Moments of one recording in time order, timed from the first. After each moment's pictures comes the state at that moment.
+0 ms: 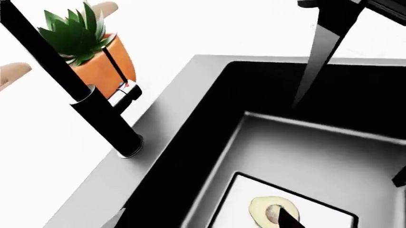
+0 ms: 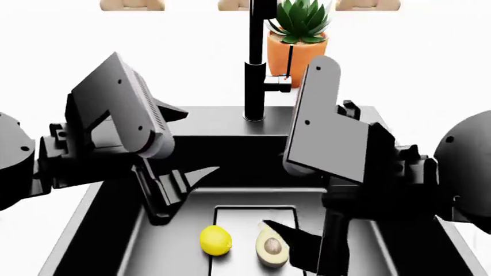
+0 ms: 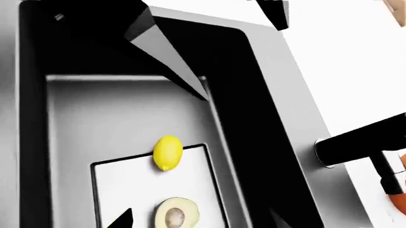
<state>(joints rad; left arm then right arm) -1.23 -0.71 0.30 0.57 -1.10 -1.49 0.35 1.73 0.77 -0.88 -0.57 1.68 1.41 0.04</state>
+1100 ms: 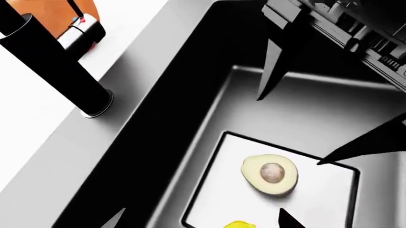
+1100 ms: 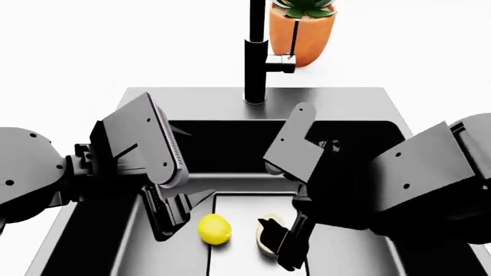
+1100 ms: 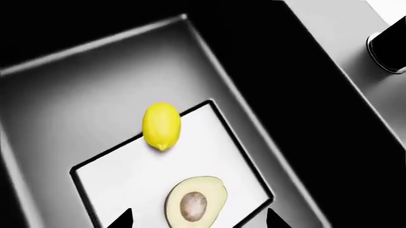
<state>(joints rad) -1.19 -0.81 0.57 0.57 -0.96 -1.28 0.42 1.48 0.69 -1.04 -0.39 1.73 1.31 0.44</state>
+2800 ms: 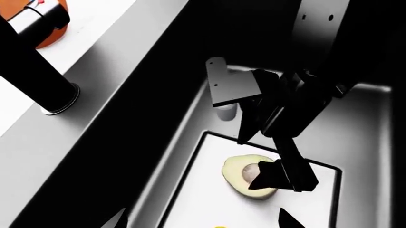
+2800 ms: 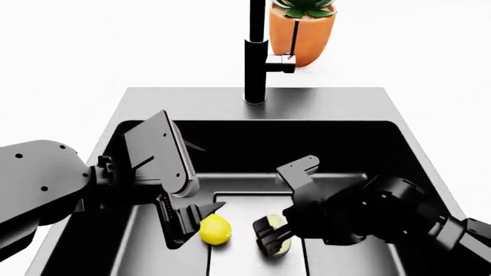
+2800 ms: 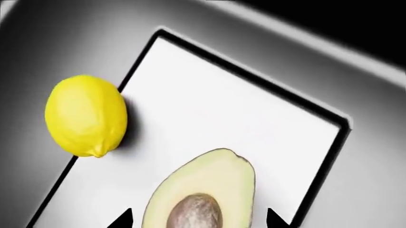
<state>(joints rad) -1.12 -0.80 0.66 0.50 -0.90 -1.14 0.46 1.12 0.53 -1.18 0.20 1.55 0.95 0.35</state>
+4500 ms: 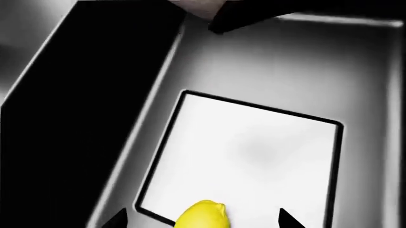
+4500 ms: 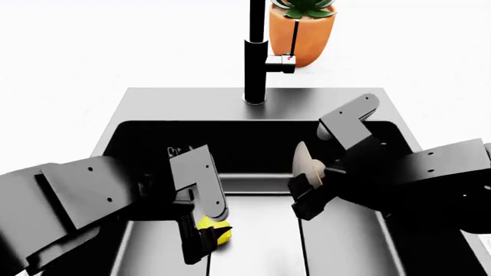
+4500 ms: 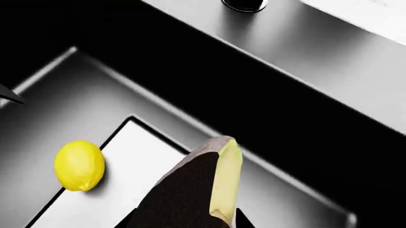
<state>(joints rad) -1.14 -0.70 0.92 0.42 -0.72 -1.13 0.48 1.32 0.84 -1.03 -0.25 1.71 1.02 0.57</state>
